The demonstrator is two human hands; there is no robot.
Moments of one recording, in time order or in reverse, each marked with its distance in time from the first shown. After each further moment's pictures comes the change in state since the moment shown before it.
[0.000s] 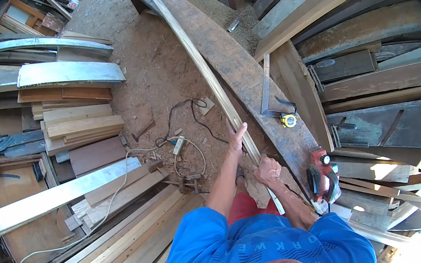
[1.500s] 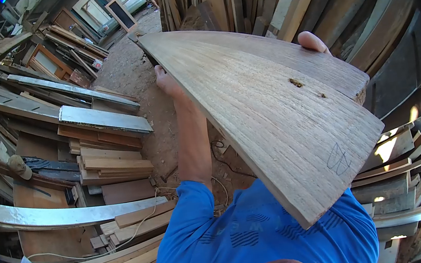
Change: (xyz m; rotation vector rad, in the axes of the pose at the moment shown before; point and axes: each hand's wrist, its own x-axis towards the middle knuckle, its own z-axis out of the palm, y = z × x) left_hand -0.130 0.447 0.177 -0.572 -0.549 0.706; right_hand -0.142 -0.092 -0.407 1.609 0.198 -1.105
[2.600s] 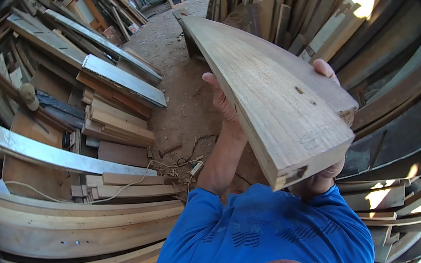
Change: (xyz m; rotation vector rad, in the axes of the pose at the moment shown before) left_hand -0.129 -0.010 0.055 -0.476 -0.255 -0.176; right_hand -0.080 -0.020 0.081 0.085 -0.200 0.118
